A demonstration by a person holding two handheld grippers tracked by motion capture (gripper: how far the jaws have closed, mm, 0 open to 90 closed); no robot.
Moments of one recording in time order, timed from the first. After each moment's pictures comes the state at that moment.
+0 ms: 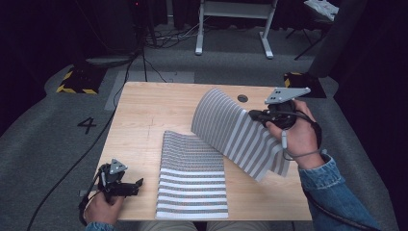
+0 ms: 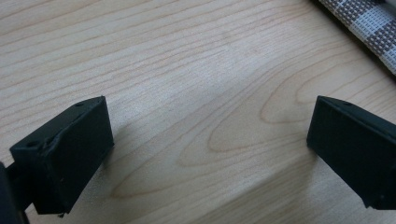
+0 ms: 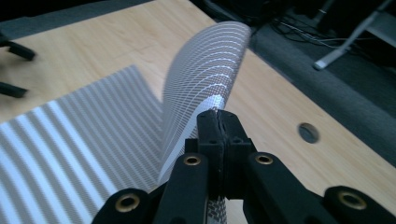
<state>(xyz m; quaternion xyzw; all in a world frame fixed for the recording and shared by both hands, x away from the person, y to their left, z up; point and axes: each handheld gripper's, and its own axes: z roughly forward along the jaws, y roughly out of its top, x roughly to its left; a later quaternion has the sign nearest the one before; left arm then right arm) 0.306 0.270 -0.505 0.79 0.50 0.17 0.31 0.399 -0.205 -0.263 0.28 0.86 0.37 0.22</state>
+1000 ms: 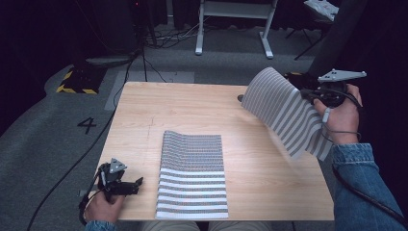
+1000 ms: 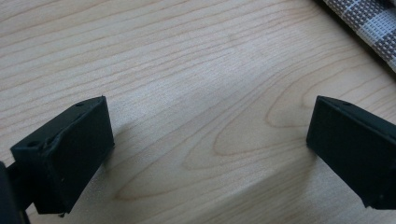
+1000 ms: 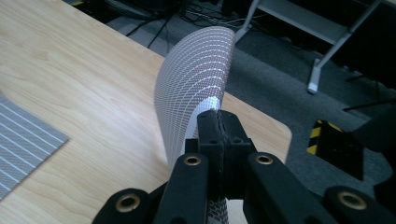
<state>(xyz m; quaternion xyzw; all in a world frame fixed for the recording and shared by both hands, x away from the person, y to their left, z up) 0.308 0.271 -0.505 0.79 0.51 0.17 0.31 0.450 -0.332 -0.255 0.39 0.79 0.34 0.32</state>
